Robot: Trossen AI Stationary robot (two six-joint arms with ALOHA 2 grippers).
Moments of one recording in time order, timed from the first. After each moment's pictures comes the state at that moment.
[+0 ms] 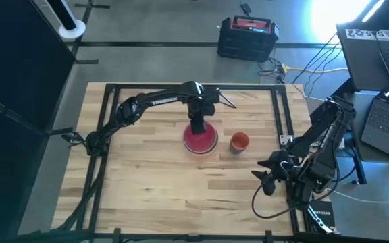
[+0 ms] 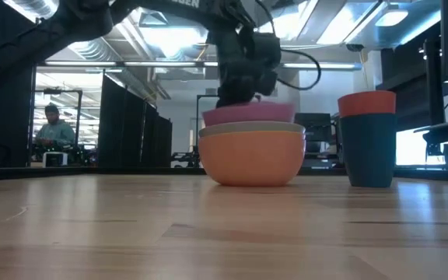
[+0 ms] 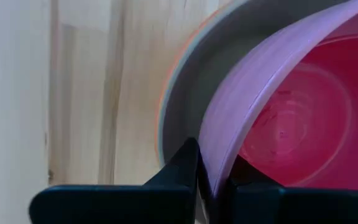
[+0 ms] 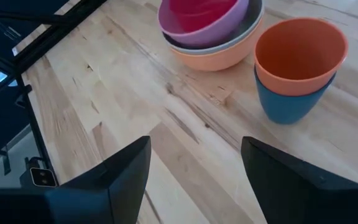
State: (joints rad) left arm 0.31 2.39 2.32 -1.39 0.14 0.15; right arm 1.05 1.23 1.05 -1.20 0.82 1.80
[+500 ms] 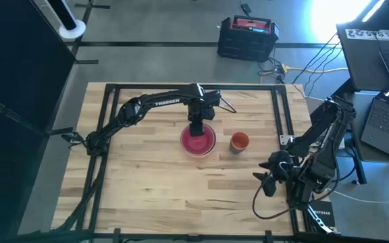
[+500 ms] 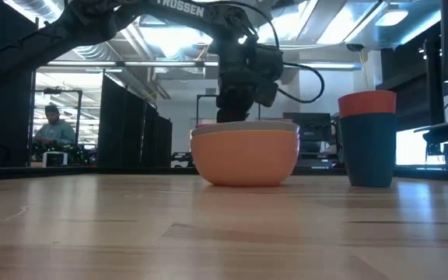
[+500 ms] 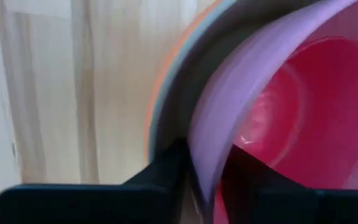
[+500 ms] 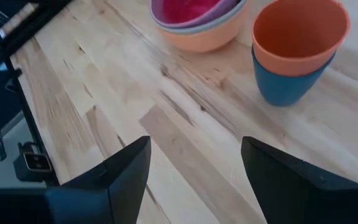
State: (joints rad) left arm 0.30 2.43 2.32 -1.44 0.18 0.21; right arm 1.05 1.23 1.05 -1.20 0.75 1.80
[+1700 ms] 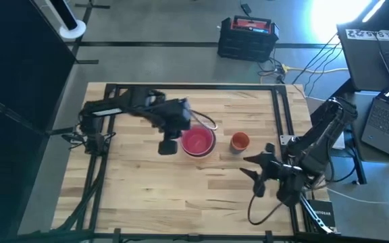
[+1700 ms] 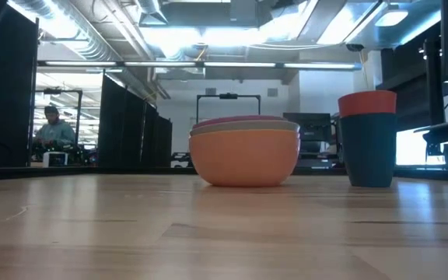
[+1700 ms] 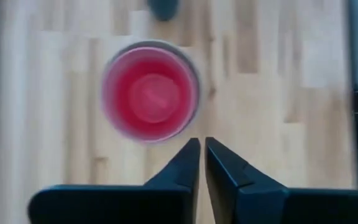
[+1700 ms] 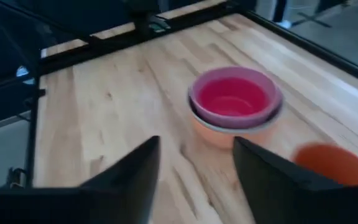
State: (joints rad) left arm -0.07 1.86 2.31 -1.56 -0.08 -0.04; right arm 0.87 1.22 1.05 -0.76 0.93 1.00
